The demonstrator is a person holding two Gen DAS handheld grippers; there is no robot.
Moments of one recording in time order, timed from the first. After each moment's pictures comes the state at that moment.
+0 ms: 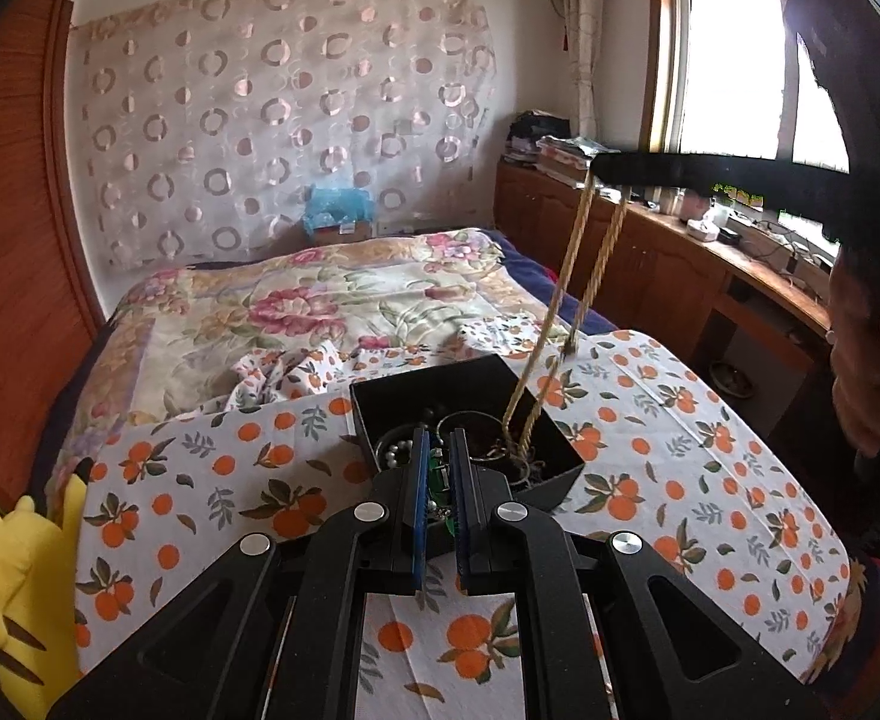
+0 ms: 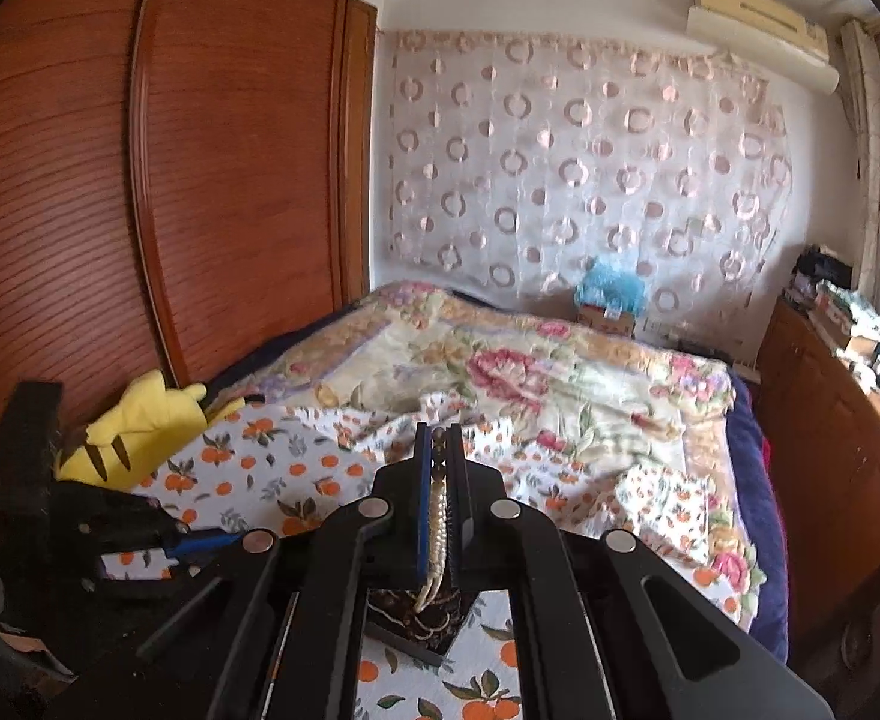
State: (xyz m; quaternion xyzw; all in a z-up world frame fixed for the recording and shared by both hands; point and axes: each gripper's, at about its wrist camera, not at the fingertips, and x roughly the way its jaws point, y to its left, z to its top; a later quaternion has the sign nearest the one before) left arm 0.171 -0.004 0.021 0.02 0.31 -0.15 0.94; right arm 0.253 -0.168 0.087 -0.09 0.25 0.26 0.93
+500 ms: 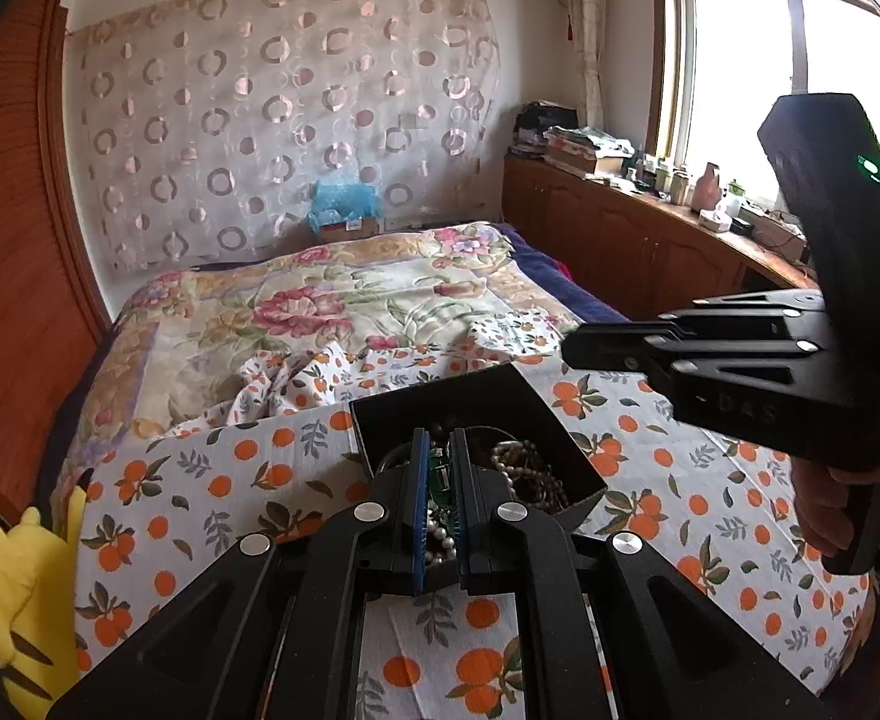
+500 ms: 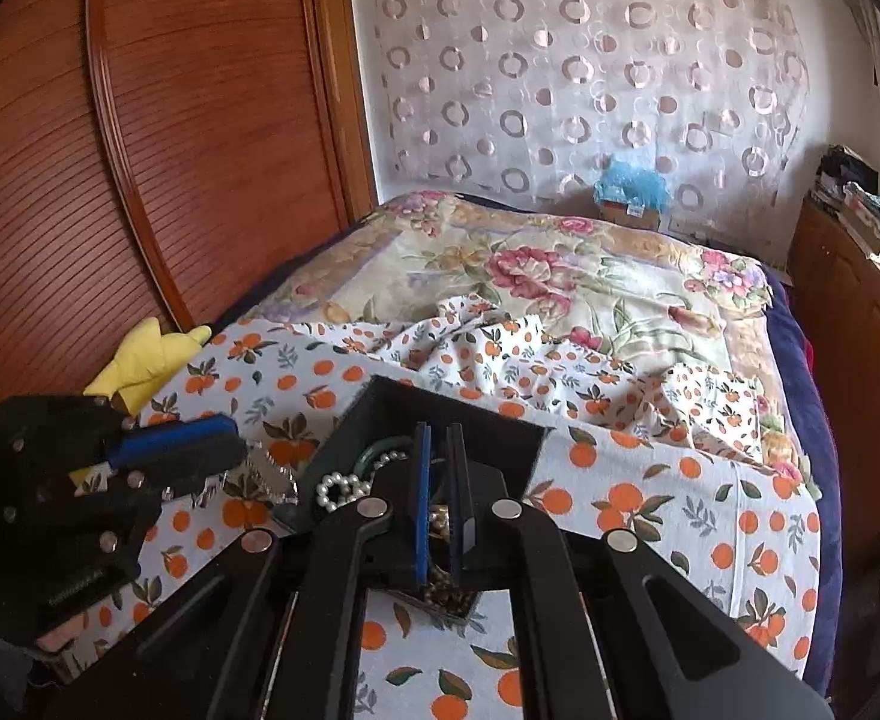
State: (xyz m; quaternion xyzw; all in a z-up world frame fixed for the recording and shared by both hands) left arm 0.196 -0.016 0.017 0.04 0.32 -0.14 0.94; right arm 0.282 -0.160 -0.006 -0.06 0.35 0.27 0.90
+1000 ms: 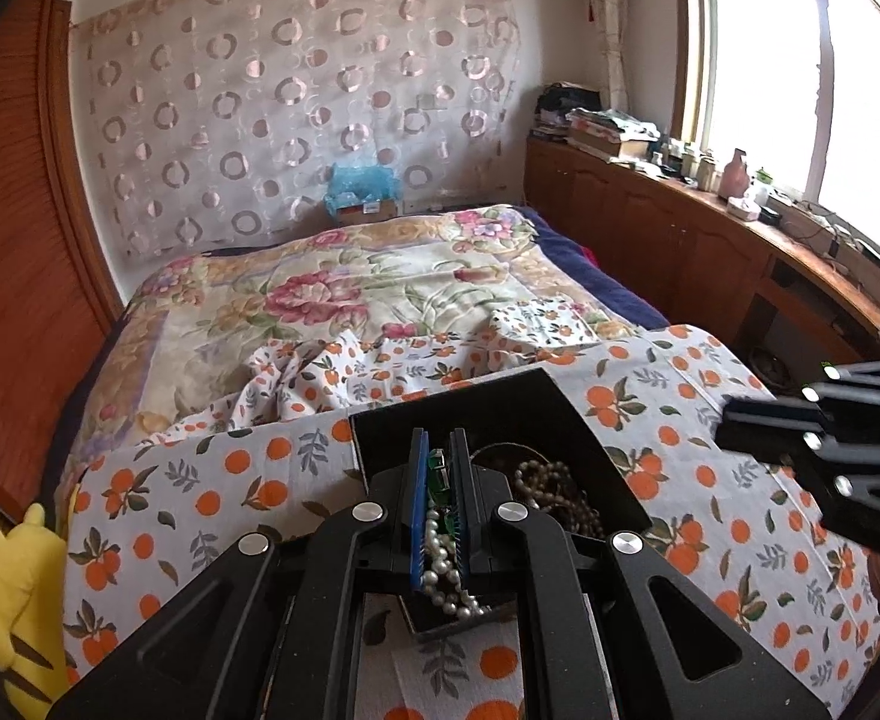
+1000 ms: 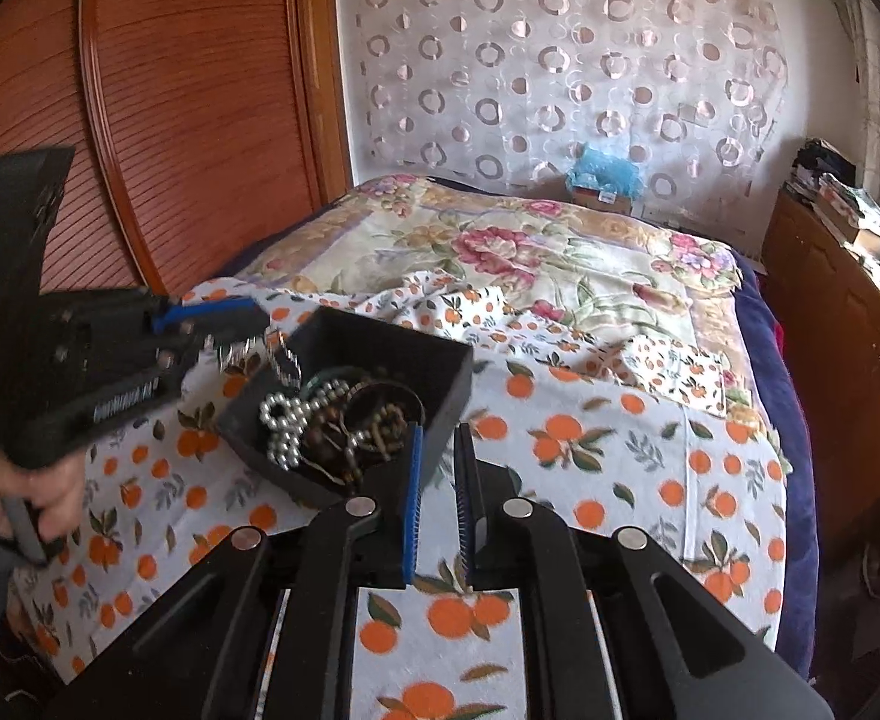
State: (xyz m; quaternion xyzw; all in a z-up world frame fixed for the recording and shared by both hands) left arm 0.238 -0.027 0.000 0.04 0.34 -0.11 0.93; right arm 0.257 -0.212 -0.030 -0.08 0.36 0.24 0.90
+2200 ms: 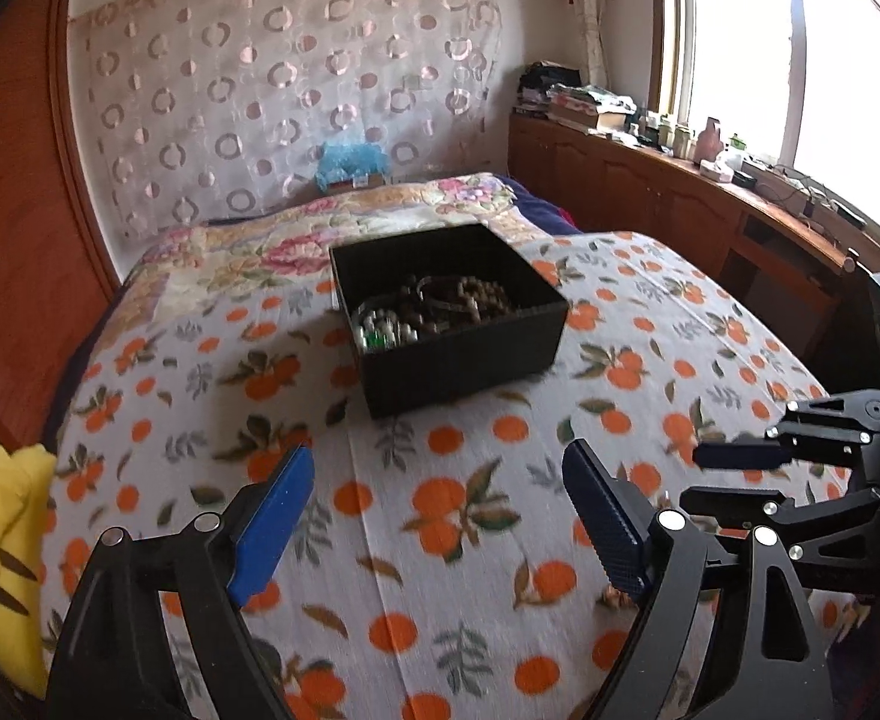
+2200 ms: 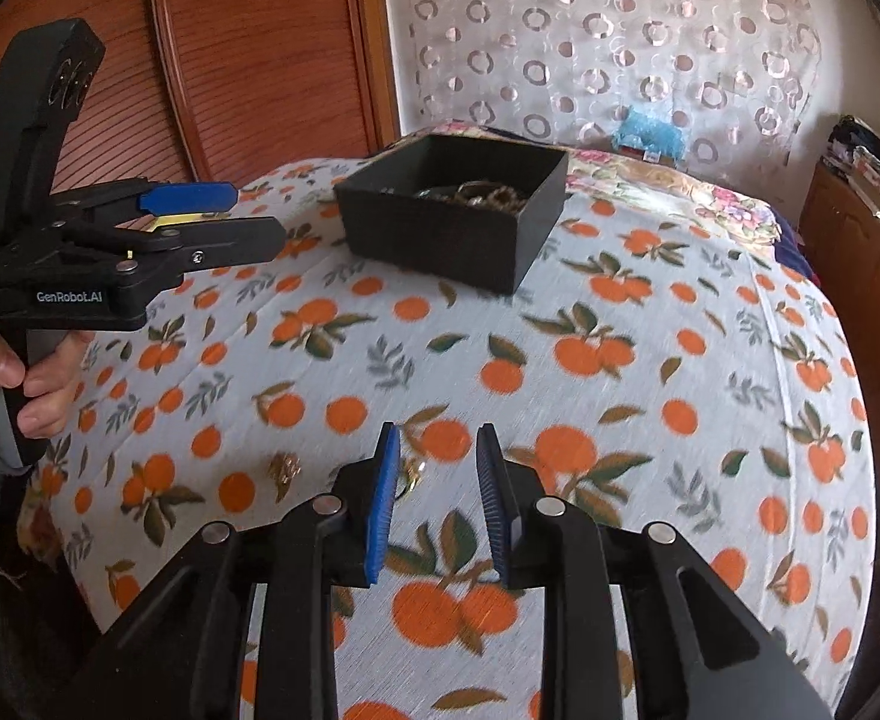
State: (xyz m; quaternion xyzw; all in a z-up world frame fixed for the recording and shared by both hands) left arm 0.115 -0.024 -0.045 0.05 0.36 -0.12 0.92; right arm 0.136 -0.219 -0.112 -0.09 0.39 0.29 0.87
